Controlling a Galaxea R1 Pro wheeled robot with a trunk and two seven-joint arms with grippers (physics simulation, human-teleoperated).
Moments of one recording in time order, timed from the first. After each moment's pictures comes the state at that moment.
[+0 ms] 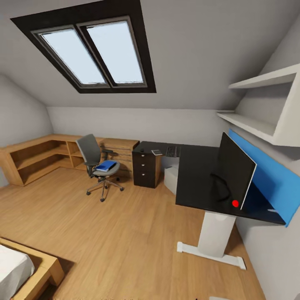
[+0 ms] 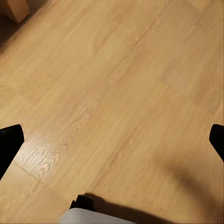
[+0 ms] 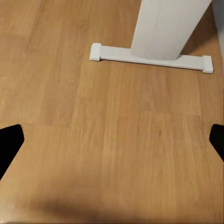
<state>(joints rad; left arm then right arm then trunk) -0.06 0.04 0.16 -0.36 0.26 -0.28 -0.09 -0.38 0.05 0.39 0.02 -0.44 -0.50 -0.18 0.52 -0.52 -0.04</state>
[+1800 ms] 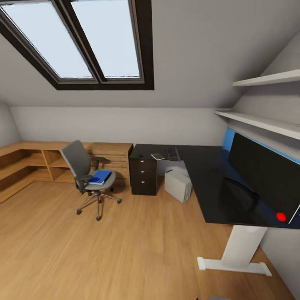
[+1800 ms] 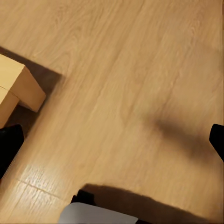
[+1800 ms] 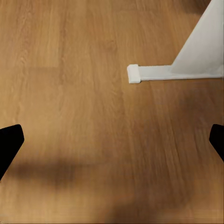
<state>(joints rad) -0.06 0.04 0.15 -0.36 0.26 -0.29 -0.09 -0.38 0.04 0.39 0.02 -0.44 -0.51 -0.18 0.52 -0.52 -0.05</state>
